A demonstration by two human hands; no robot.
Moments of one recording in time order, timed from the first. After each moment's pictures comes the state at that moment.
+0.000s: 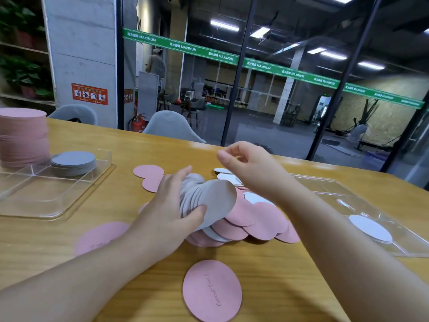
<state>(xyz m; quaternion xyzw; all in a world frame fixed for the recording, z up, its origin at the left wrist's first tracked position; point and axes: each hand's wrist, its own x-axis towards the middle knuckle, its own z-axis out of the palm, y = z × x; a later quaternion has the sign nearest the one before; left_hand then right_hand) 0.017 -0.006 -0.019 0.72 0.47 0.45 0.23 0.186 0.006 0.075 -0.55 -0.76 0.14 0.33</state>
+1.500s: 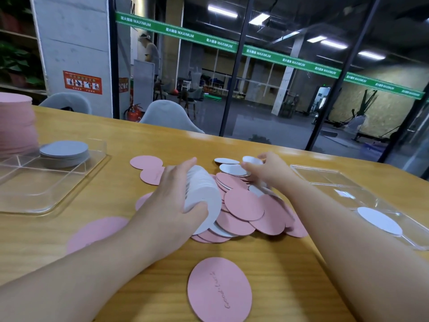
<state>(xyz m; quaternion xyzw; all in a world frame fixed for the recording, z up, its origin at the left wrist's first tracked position) 0.017 -0.004 -0.018 0.74 0.47 0.41 0.25 0.249 0.100 0.021 -0.73 -0.60 0.15 0.29</state>
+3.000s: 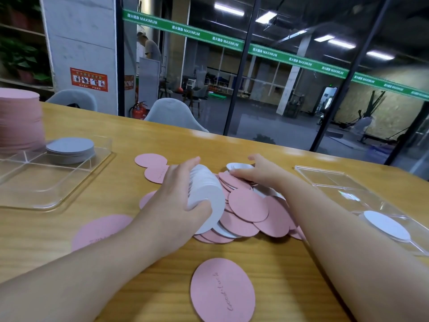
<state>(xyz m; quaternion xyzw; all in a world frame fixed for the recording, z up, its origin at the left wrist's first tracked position) 0.016 -0.004 -0.018 0.73 0.47 0.42 0.26 0.240 0.116 0.015 -0.71 -0.64 0.20 0.20</state>
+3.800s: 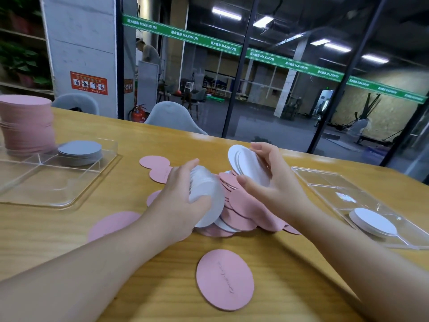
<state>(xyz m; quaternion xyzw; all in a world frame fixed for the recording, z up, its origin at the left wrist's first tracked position) 0.016 0.001 -0.019 0.71 0.47 0.44 0.29 0.211 -0.001 0.029 -0.48 -0.76 0.11 0.43</state>
